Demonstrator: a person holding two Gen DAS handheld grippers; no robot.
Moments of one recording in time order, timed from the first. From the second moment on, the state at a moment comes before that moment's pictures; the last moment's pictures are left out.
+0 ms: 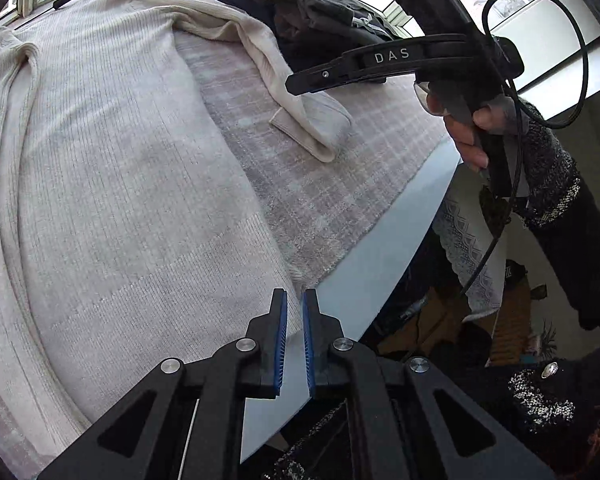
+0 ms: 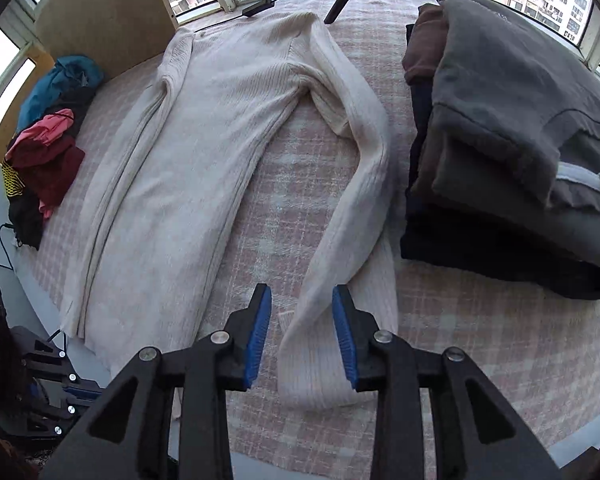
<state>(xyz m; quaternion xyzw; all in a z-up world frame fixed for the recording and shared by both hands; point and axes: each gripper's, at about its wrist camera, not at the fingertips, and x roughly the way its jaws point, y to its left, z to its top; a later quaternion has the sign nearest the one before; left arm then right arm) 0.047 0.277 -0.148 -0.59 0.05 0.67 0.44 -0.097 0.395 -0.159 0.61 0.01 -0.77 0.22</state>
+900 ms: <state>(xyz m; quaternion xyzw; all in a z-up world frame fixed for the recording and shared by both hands) 0.039 0.289 -0.161 -0.59 0.08 0.70 0.39 -0.095 0.383 -0.151 0.56 0.02 -0.80 0.22</state>
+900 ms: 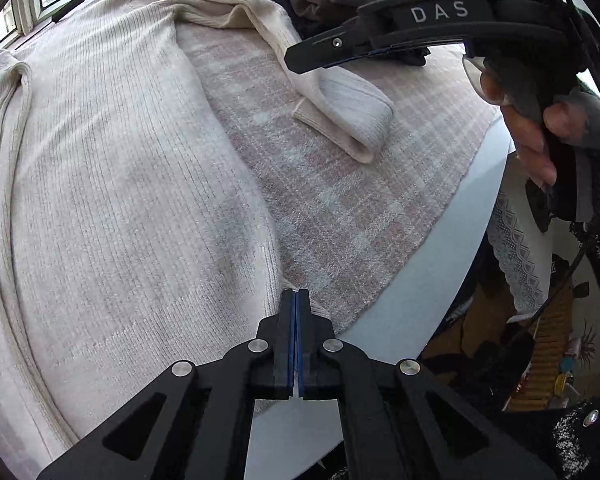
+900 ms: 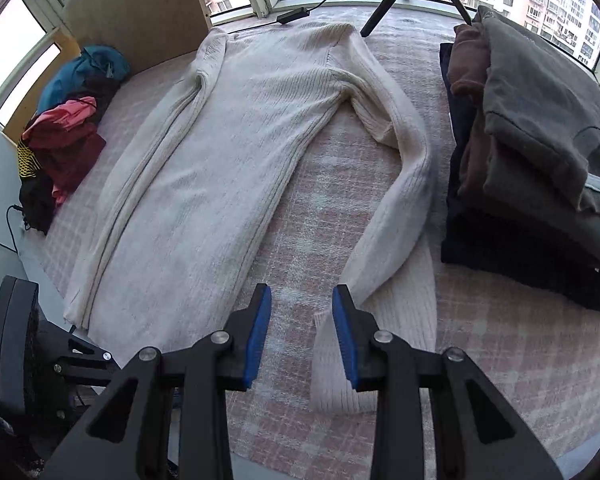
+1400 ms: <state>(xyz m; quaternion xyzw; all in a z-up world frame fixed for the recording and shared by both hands) 0.055 0.271 -0.144 -0.59 0.04 0.72 0.37 -0.175 0.352 -0.158 0.57 0.02 -0.79 0.23</state>
